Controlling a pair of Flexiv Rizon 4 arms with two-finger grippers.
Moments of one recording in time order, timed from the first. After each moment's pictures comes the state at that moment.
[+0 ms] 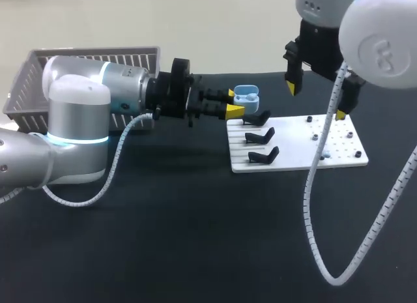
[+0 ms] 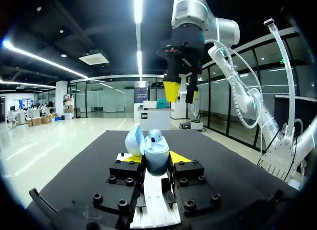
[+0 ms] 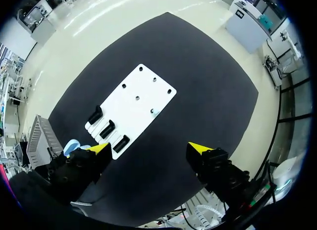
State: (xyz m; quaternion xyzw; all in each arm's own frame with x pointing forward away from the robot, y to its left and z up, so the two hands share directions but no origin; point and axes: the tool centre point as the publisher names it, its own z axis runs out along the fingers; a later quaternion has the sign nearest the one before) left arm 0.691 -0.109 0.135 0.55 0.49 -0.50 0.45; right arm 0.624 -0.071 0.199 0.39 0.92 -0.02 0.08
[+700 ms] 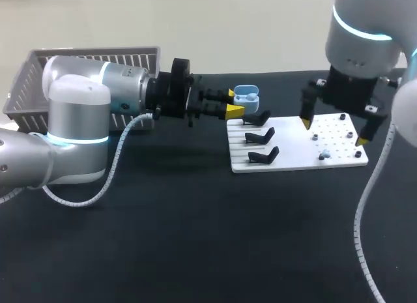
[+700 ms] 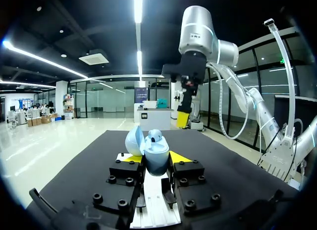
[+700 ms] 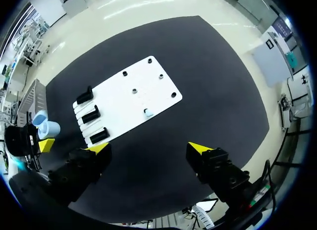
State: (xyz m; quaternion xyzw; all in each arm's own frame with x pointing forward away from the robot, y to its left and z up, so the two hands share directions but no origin) left arm 0.691 -0.109 0.135 0.55 0.49 -0.50 0.45; right arm 0.601 -0.104 0.141 0.25 0.96 0.01 0.09
